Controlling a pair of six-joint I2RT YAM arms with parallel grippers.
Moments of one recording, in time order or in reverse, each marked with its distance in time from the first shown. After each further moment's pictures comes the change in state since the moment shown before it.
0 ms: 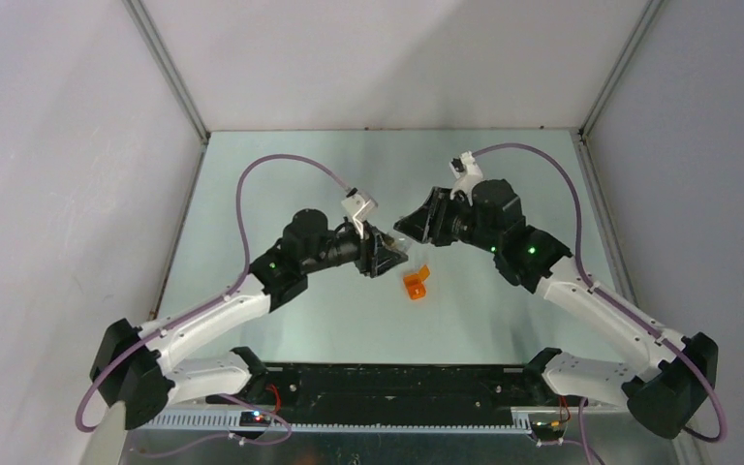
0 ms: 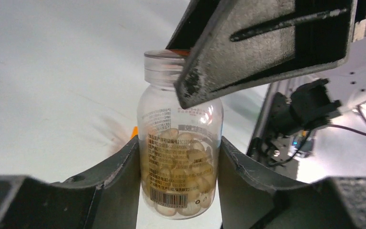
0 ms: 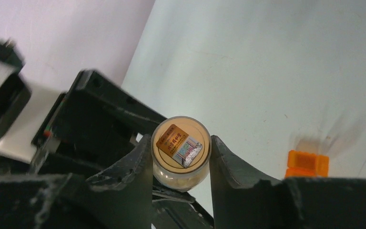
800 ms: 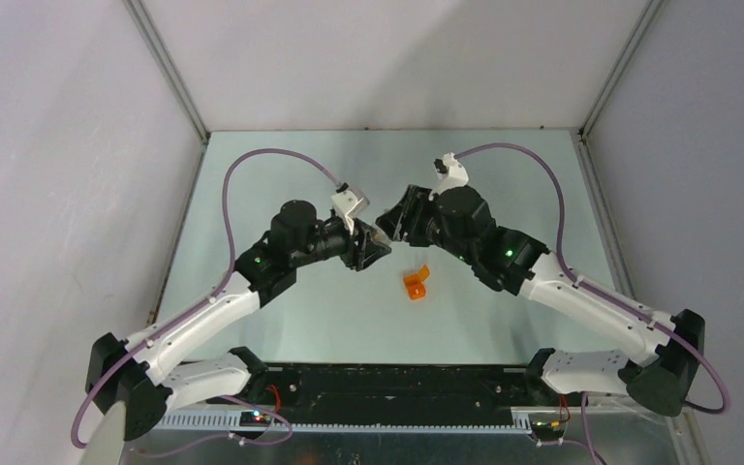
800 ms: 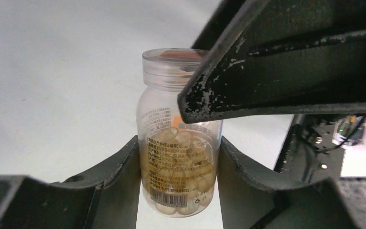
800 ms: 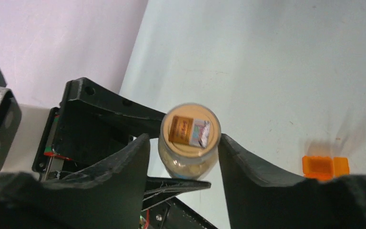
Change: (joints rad) left arm 0.082 -0.033 0.072 -0.178 0.056 0.163; right arm 0.167 0.079 0.113 -0.032 0.270 0.048
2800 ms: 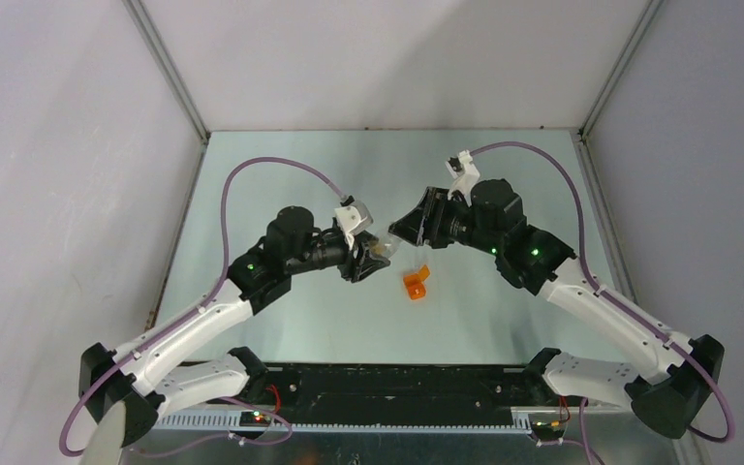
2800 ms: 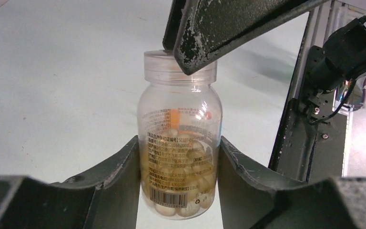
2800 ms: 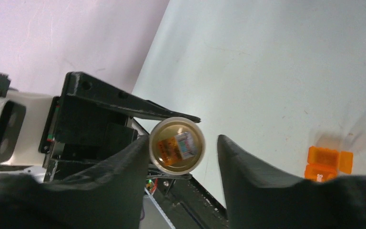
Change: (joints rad) left arm -0.042 -0.065 0.006 -0.092 0.032 0.146; right arm -0.144 -0.091 -0.061 -0.003 -0.317 -0.035
